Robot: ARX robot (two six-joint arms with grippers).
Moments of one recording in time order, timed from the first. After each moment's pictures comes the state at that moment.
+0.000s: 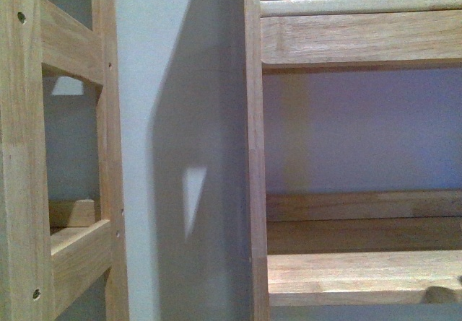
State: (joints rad) left arm 0.00 0.00 0.01 0.00 0.00 -0.01; right arm 0.41 0.35 0.41 0.13 0.54 -0.10
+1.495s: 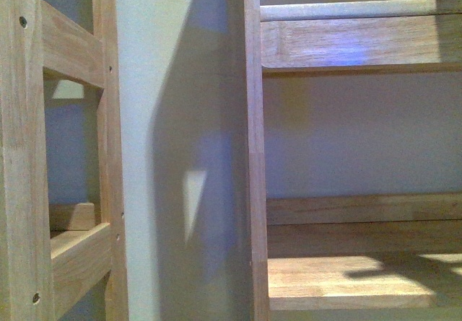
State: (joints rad) left arm 0.00 0.00 0.01 0.00 0.00 -0.01; right arm -0.21 1.45 1.70 0.22 -0.26 0.25
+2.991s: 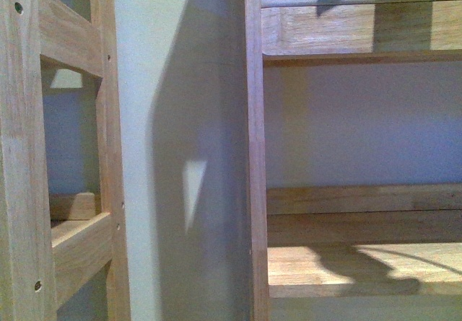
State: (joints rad) left arm 0.00 0.00 0.01 0.00 0.00 -0.01; right arm 0.09 1.75 1.91 0.20 -0.12 0.37
